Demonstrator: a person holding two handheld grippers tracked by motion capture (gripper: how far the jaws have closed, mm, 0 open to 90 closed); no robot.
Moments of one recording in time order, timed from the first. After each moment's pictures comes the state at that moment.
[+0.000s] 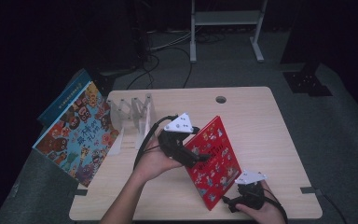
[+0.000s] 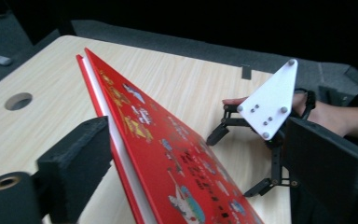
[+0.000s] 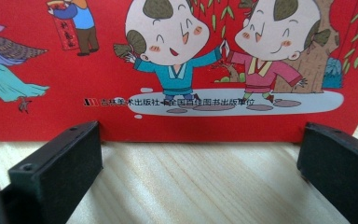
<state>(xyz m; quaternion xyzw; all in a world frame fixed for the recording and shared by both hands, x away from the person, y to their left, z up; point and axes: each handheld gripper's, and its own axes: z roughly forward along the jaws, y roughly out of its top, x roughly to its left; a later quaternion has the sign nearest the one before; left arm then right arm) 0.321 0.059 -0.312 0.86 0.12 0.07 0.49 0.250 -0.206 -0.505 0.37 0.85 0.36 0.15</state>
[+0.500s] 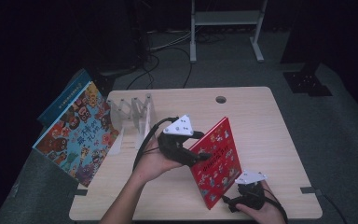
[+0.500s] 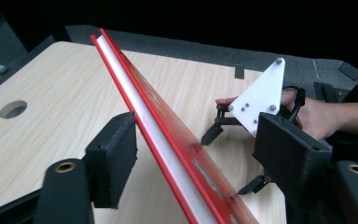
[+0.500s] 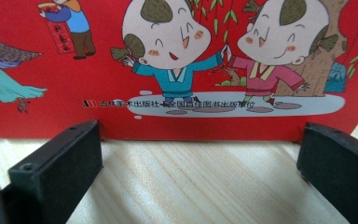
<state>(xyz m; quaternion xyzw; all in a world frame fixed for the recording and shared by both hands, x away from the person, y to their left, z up) 0.313 0.058 -0.310 0.86 0.10 0.07 0.49 0.249 -0.206 -0.505 0.37 0.85 0.35 0.15</state>
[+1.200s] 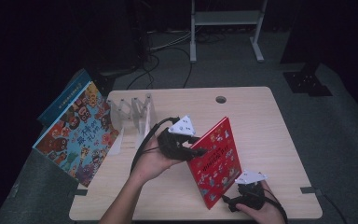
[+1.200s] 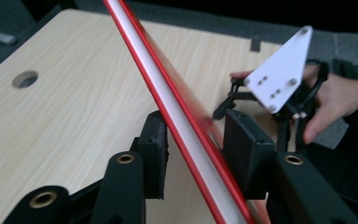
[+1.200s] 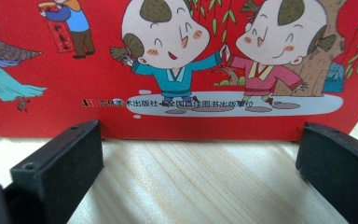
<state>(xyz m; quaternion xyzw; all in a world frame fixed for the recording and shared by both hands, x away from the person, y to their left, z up) 0.319 0.059 -0.310 0.89 0.12 0.08 0.42 0.249 -0.206 -0.505 0.37 0.84 0.35 0.15</state>
